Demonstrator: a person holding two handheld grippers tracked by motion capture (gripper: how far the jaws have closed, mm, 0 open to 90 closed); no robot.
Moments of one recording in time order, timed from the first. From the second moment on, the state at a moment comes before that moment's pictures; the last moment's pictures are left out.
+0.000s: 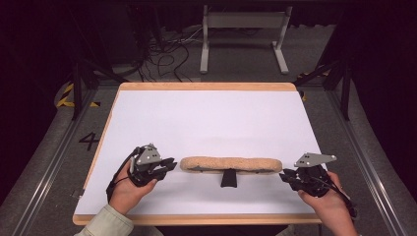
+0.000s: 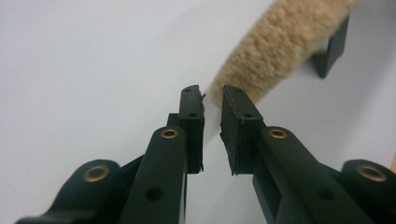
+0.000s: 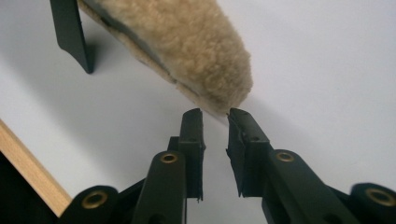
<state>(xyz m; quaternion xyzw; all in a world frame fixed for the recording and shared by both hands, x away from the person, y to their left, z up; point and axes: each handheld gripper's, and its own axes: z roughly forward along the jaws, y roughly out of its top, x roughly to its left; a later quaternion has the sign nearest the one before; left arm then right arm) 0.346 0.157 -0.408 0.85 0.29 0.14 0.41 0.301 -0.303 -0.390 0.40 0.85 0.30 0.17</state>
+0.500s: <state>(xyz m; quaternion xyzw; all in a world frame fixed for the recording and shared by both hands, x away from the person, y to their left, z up) 0.360 0.152 -0.415 0.82 0.34 0.15 0.43 0.303 -0.298 -0.399 0.38 0.87 0.28 0.16</state>
